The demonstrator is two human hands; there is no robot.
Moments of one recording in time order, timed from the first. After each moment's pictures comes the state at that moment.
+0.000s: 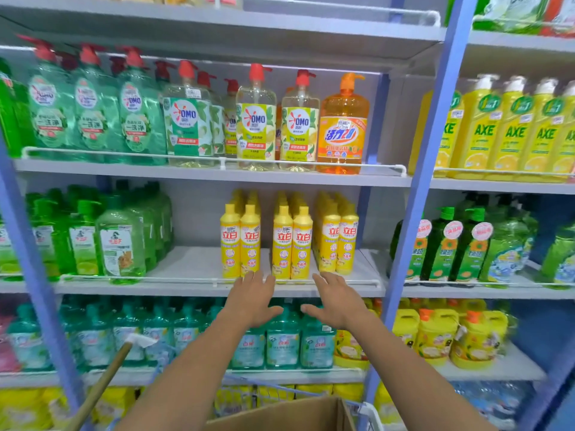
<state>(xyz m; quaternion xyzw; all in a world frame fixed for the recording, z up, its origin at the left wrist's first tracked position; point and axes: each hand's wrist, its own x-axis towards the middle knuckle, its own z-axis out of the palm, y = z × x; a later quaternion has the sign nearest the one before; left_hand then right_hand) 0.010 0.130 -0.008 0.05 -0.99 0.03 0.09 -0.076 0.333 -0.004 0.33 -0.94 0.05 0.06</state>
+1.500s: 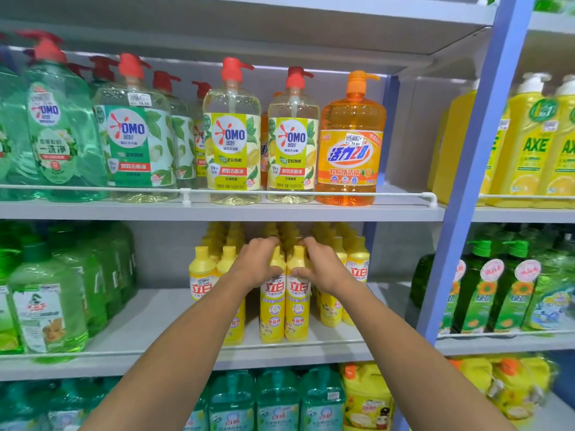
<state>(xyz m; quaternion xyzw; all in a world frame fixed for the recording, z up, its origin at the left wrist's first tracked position) -0.198 0.066 0.093 0.05 -0.97 -0.11 0.21 -0.264 0.238 0.084 0.33 -0.91 0.24 0.11</state>
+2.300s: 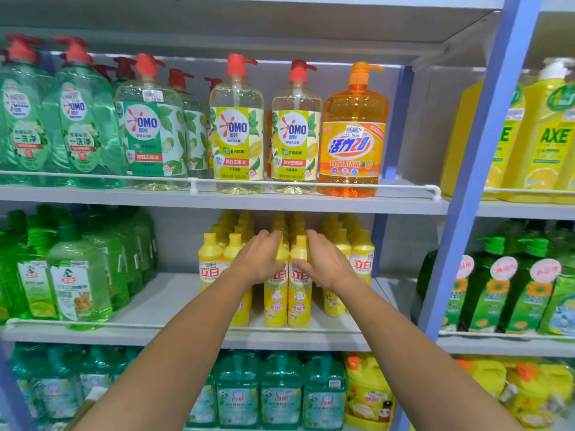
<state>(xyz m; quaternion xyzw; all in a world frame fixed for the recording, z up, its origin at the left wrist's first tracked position) -0.174 0.083 0.087 0.06 -0.97 -0.10 0.19 -0.252 0.251 0.079 0.36 -0.90 0.20 0.16</state>
